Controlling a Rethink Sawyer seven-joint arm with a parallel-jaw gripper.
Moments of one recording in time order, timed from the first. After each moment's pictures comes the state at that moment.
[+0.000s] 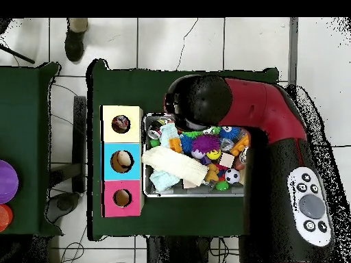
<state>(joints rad) -0.44 -0.78 0.33 1.35 -0.19 0.96 1.58</state>
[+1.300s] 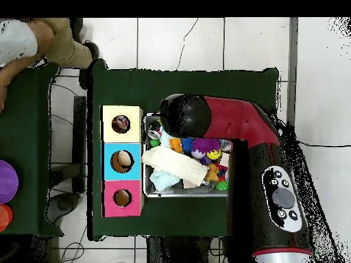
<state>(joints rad) -0.38 -0.72 0.24 1.43 -0.19 0.71 1.58</state>
